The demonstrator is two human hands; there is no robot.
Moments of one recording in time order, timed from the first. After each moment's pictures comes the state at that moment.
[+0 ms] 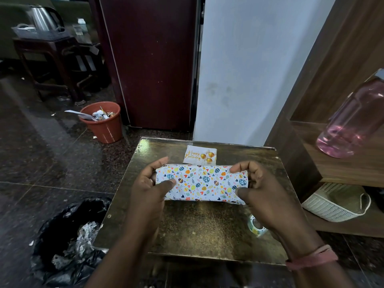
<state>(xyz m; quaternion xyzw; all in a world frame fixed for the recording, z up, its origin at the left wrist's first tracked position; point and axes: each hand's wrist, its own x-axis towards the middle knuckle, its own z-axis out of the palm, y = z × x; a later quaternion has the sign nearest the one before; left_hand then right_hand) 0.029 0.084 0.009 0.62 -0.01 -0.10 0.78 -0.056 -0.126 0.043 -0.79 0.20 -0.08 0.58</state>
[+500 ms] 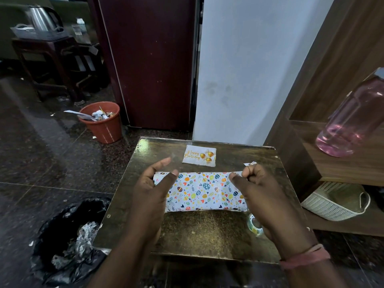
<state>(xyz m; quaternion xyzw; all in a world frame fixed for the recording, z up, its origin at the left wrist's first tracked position) 0.019 0.077 0.016 0.62 -0.01 -0.10 0.78 -0.055 -0.113 0.047 -0.74 0.27 -0.13 0.60</state>
